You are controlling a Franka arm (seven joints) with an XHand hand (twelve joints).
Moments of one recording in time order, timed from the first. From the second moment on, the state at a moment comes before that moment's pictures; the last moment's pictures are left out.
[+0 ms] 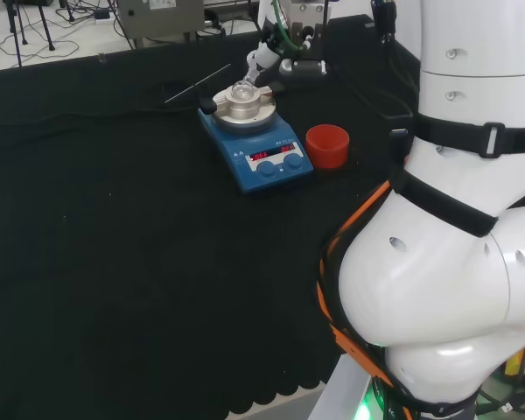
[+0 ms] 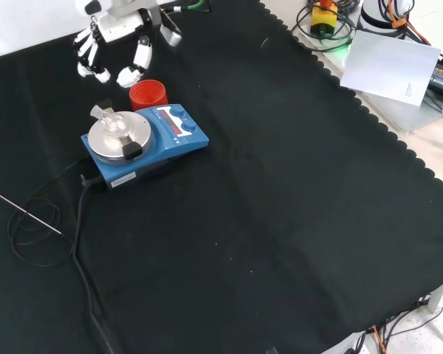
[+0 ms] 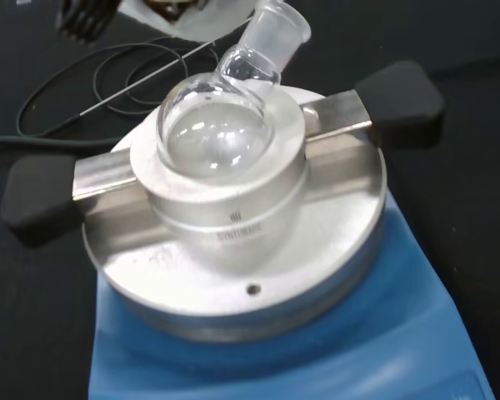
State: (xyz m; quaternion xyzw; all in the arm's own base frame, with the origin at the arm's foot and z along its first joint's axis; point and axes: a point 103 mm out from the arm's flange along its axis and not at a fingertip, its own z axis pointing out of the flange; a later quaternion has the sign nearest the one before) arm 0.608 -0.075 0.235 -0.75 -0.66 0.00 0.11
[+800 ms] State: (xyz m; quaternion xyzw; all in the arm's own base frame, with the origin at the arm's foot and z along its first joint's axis) arm 0.520 -0.072 0.250 -0.75 -0.65 0.02 0.11
